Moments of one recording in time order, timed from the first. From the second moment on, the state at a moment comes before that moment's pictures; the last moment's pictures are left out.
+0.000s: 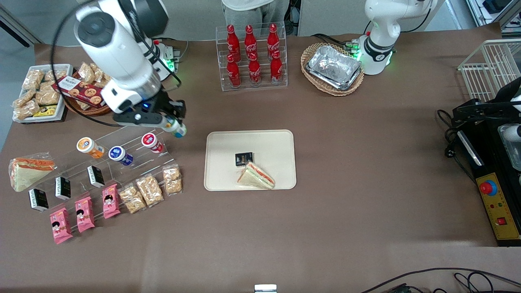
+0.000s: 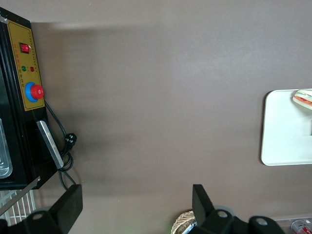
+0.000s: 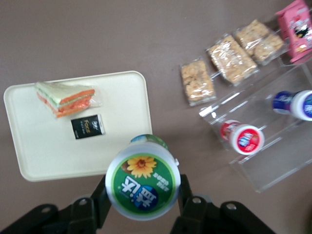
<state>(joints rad) 0.49 -0.06 -0.01 -1.91 0.02 1.87 0.62</state>
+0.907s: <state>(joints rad) 0.66 0.22 -0.01 -2.25 -0.08 2.51 1.04</state>
